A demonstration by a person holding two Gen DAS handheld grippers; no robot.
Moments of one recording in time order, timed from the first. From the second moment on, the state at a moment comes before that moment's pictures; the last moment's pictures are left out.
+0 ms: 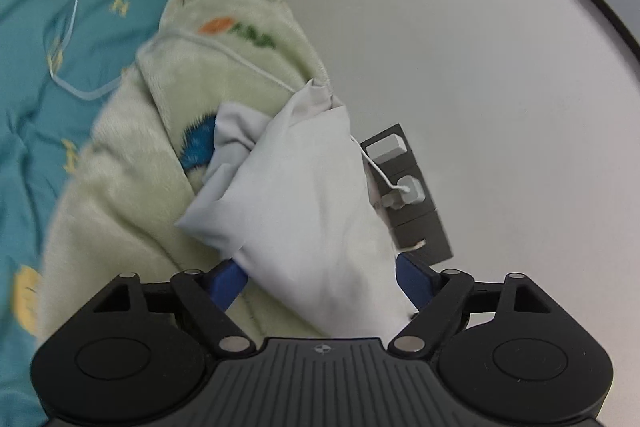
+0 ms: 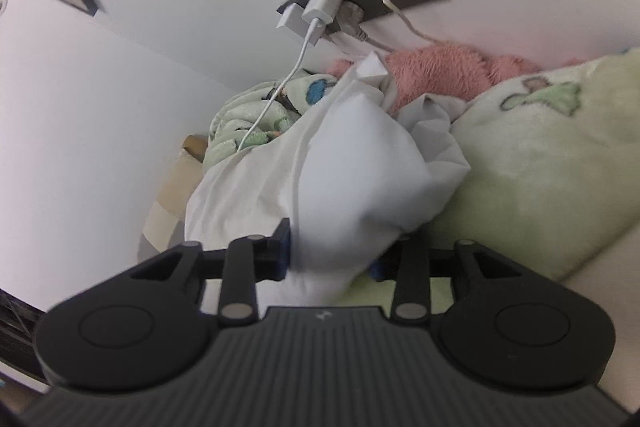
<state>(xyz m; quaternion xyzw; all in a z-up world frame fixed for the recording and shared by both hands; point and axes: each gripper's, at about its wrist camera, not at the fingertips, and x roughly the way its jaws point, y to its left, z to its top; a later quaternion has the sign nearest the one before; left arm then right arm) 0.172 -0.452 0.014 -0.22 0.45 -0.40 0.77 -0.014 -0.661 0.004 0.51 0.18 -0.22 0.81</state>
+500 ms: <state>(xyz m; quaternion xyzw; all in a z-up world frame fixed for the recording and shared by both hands) 0.030 -0.357 0.120 -0.03 0.29 -0.41 0.87 -0.111 -0.554 0.090 0.33 0.15 -0.23 0.90</state>
